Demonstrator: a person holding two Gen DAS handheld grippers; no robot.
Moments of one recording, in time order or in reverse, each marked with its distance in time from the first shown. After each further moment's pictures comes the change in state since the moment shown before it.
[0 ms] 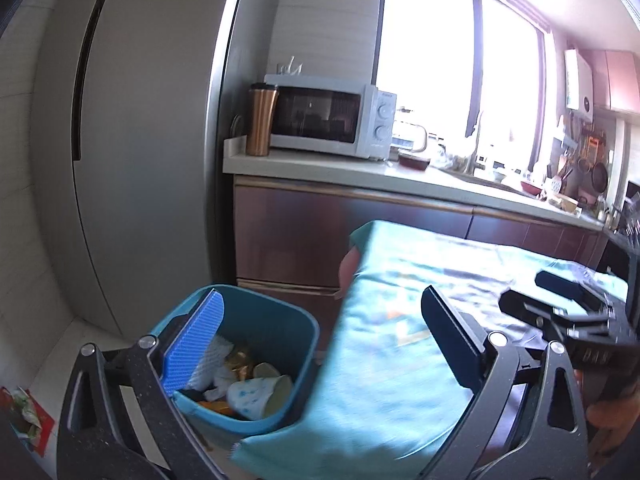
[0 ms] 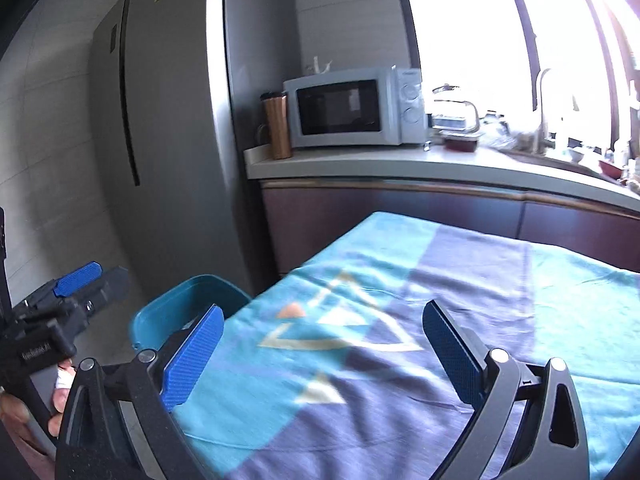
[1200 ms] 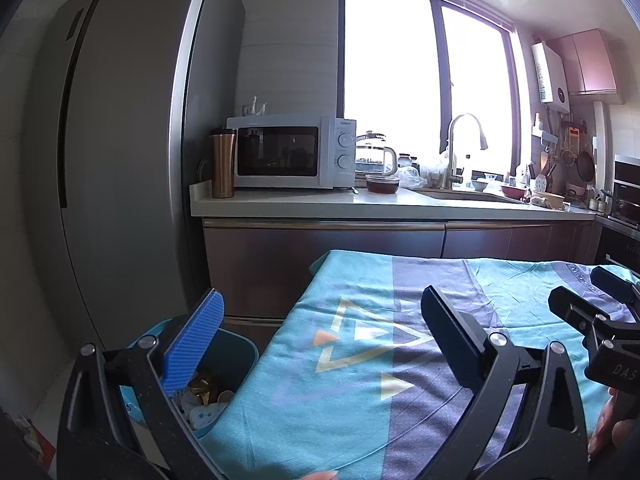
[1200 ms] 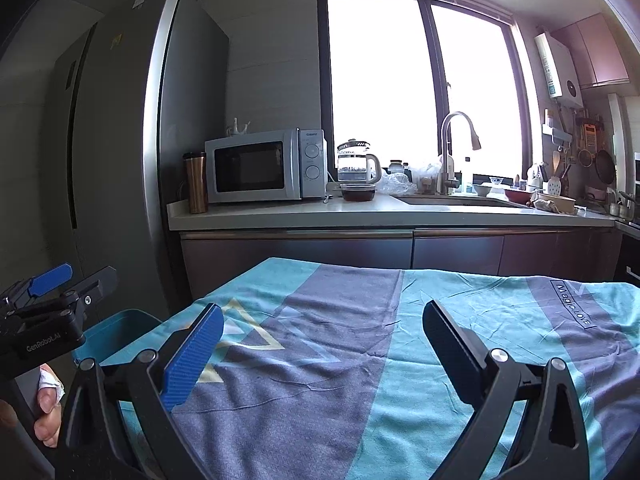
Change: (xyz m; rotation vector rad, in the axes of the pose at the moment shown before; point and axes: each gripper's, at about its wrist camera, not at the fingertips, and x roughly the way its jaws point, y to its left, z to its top) left arm -0.014 -0.094 -0.006 0.114 -0.126 -0.011; right arm -0.085 -0.060 -0.026 0.034 -0.211 -0.272
